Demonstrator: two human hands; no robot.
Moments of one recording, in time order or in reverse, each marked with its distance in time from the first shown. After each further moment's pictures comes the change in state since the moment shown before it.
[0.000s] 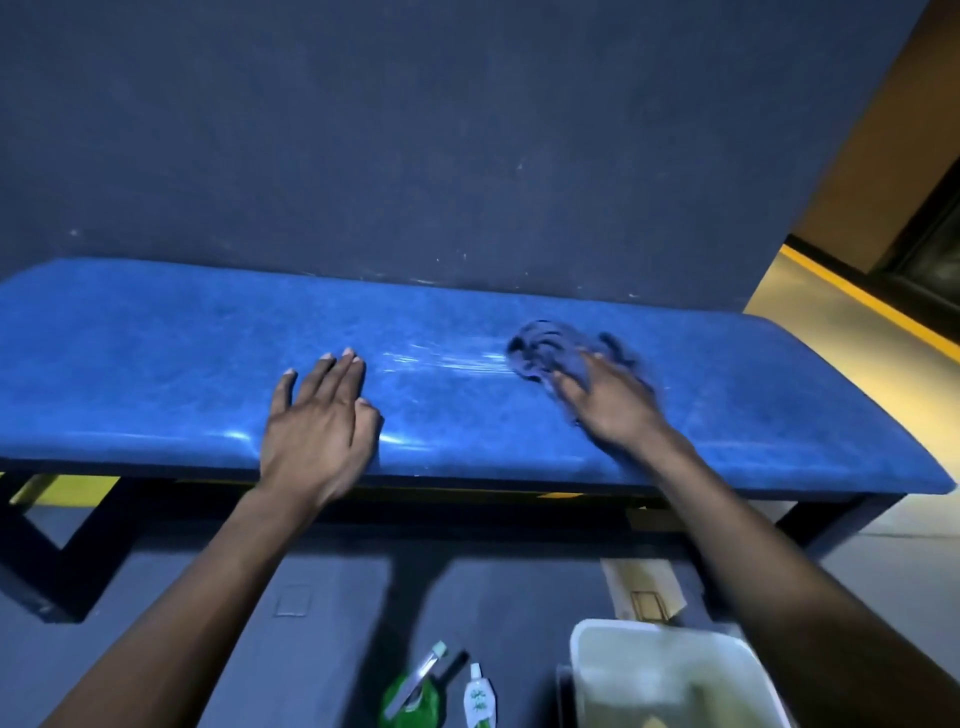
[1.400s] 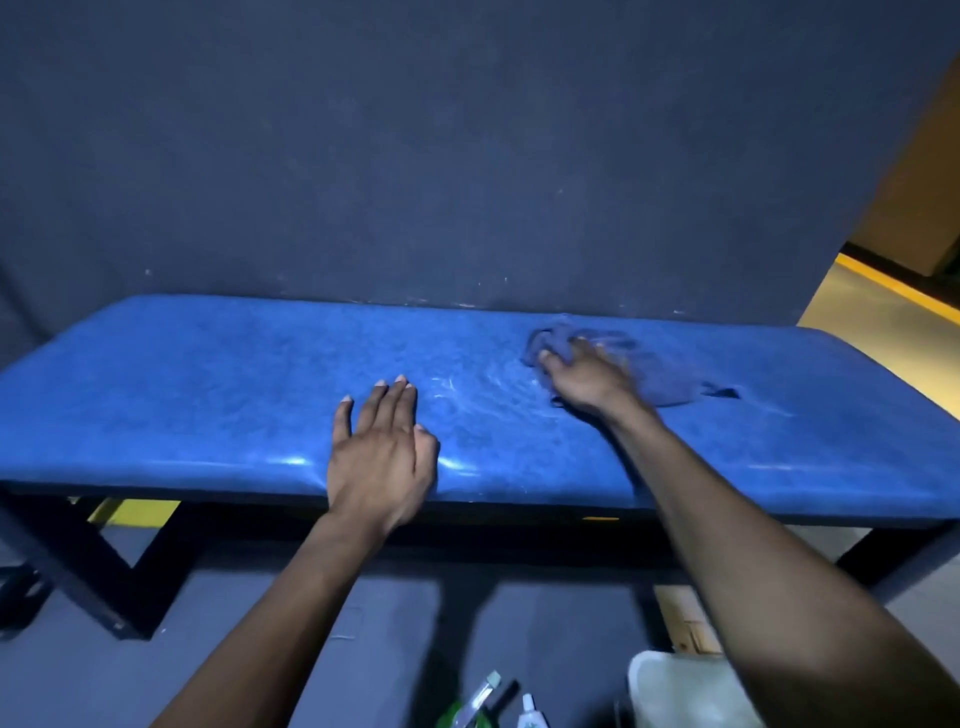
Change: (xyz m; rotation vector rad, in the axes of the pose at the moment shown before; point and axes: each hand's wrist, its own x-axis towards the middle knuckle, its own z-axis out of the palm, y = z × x) left_hand 0.001 0.003 0.005 0.026 0.015 -0.023; right_hand 0.089 -0.052 0.037 0.053 -0.145 0.105
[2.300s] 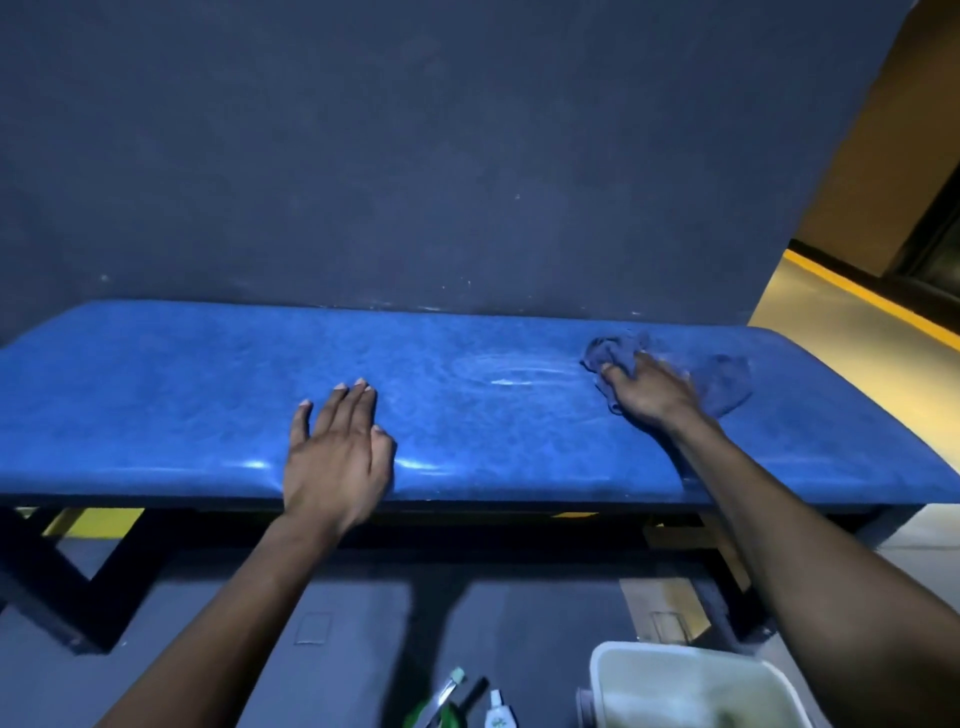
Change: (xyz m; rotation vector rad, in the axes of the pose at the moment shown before) left_hand 0.000 0.000 0.001 -0.006 0.016 -0.008; right_hand -0.046 0.091 -0.059 0.001 0.113 0.111
